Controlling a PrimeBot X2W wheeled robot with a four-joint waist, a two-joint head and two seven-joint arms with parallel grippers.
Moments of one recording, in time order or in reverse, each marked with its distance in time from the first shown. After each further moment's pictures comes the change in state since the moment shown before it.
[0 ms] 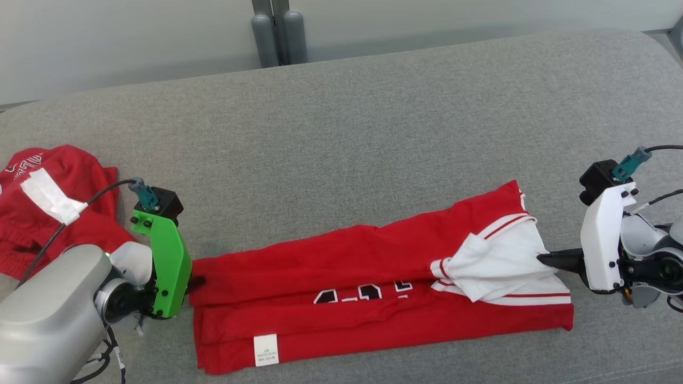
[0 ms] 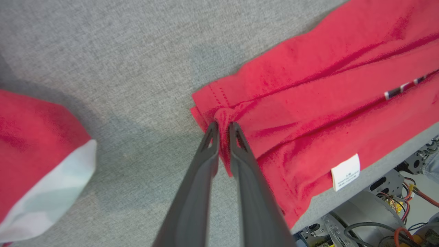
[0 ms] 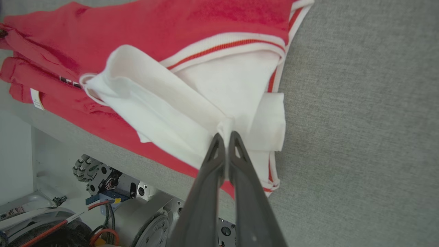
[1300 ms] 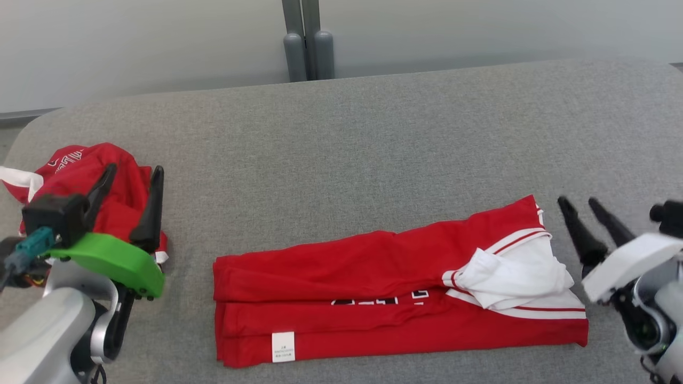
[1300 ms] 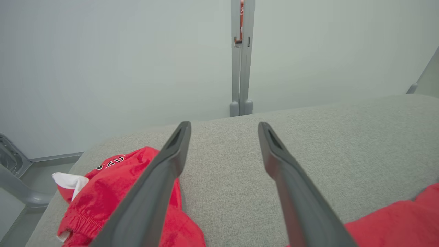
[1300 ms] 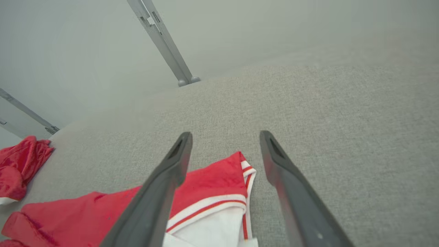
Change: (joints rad) left arm 0.260 0.134 0.274 -0.417 0.199 0.432 -0.902; right arm 0.403 0.249 -0.563 0.175 -0.333 0.000 -0.807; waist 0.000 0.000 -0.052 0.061
